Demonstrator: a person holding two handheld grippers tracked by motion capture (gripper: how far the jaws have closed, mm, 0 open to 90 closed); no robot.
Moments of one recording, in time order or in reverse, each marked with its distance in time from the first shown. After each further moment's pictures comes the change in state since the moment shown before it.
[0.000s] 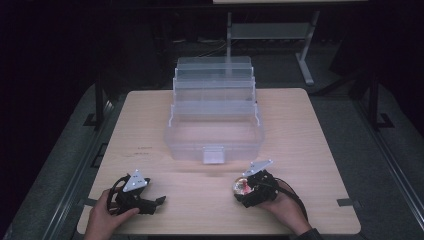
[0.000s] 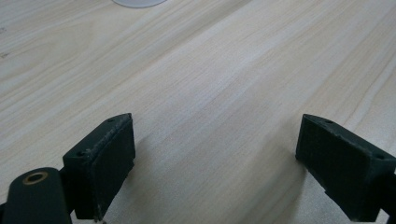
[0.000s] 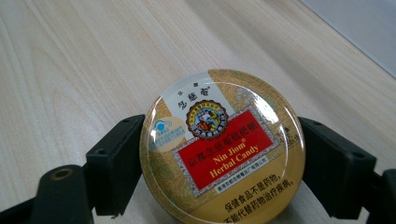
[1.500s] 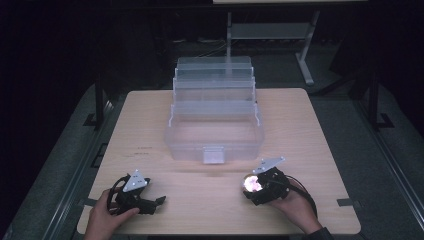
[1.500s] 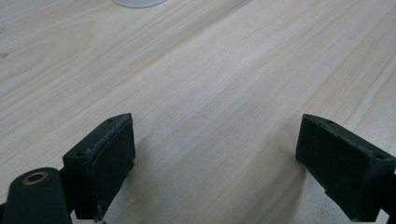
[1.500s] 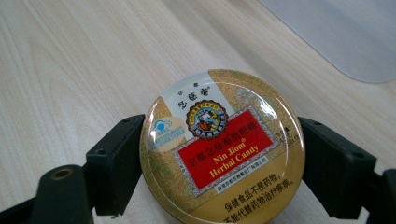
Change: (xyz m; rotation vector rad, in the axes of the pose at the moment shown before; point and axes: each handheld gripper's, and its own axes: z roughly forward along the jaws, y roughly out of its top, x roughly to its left) left arm 0.000 0.000 0.000 0.000 0.000 0.000; right arm -0.013 -0.007 -0.027 -0.011 -0.029 0.007
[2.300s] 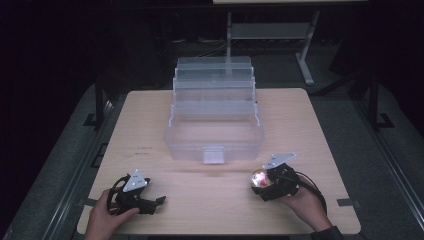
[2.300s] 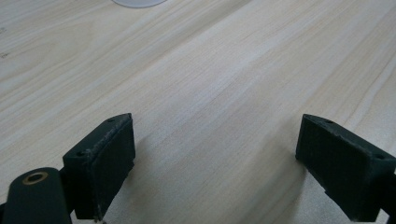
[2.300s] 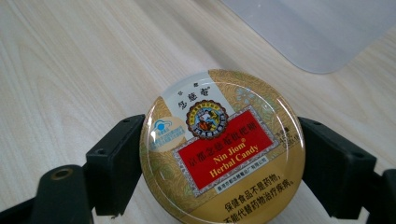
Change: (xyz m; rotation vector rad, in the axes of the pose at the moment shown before) left arm 0.000 0.000 0.000 0.000 0.000 0.000; right arm -0.016 -0.004 -0.021 -0.014 -0.033 0.014
